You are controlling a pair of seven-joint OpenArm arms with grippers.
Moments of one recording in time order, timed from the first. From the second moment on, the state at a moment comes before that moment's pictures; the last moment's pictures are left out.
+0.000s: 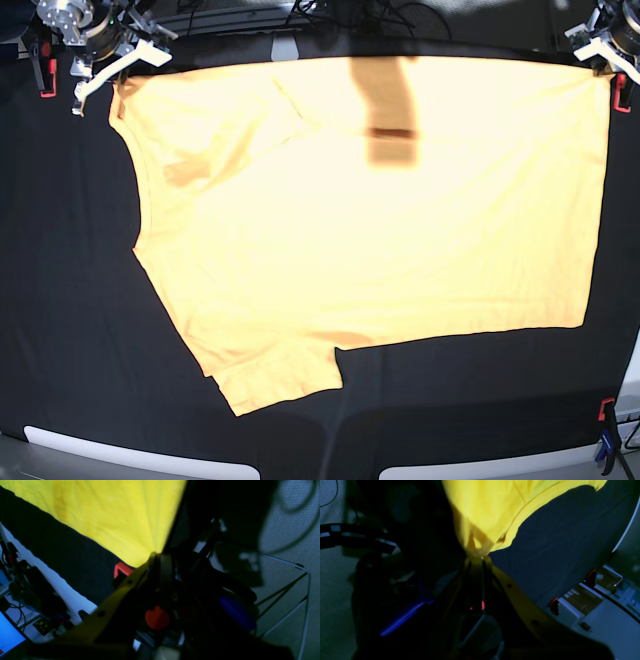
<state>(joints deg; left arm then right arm) 50.6 -51.9 3.4 94.8 25.3 -8.8 11.4 -50.9 51.6 -10.3 121.5 -27.7 2.2 -44.2</state>
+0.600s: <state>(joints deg) 50.6 -51.9 3.4 94.9 25.3 -8.8 12.4 -55.3 51.7 -10.2 122.7 -27.9 2.4 -44.6</state>
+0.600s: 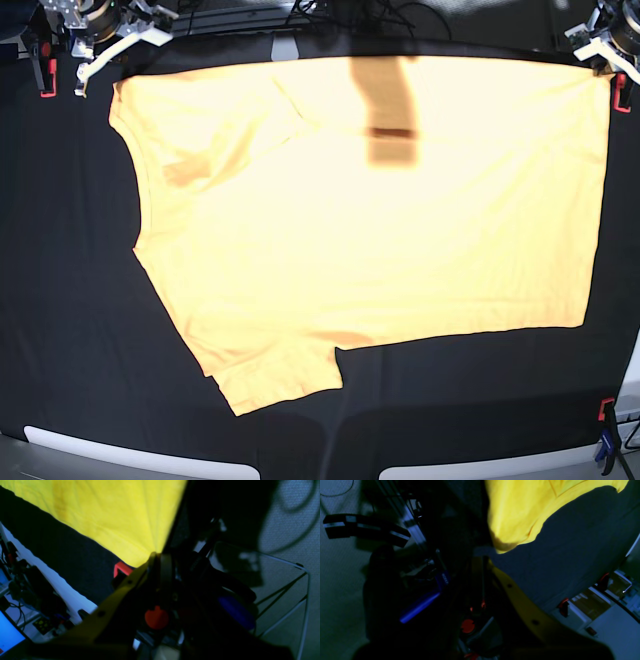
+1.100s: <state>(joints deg) 53.8 -61.5 3.0 104.7 24.5 -6.6 27.7 -51.8 51.7 -10.1 132.0 -23.2 -1.4 -46.9</state>
